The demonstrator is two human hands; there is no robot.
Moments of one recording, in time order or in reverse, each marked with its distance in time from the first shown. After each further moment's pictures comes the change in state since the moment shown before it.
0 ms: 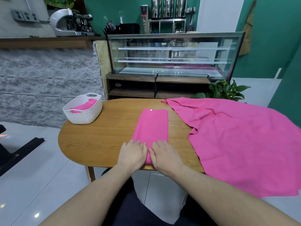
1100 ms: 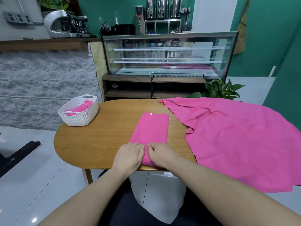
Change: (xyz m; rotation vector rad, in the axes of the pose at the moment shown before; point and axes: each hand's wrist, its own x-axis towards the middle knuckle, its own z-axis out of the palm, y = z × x) left_hand -0.007 -0.016 0.010 -0.023 0.124 0.242; right_hand 0.019 -0.003 -0.017 0.237 -0.301 0.201
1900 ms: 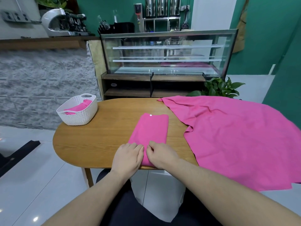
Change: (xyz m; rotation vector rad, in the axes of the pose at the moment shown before) left_hand -0.005 0.005 0.007 0.007 0.140 -0.015; right_hand -0.009 0.001 -0.001 -0.009 0.007 -0.027
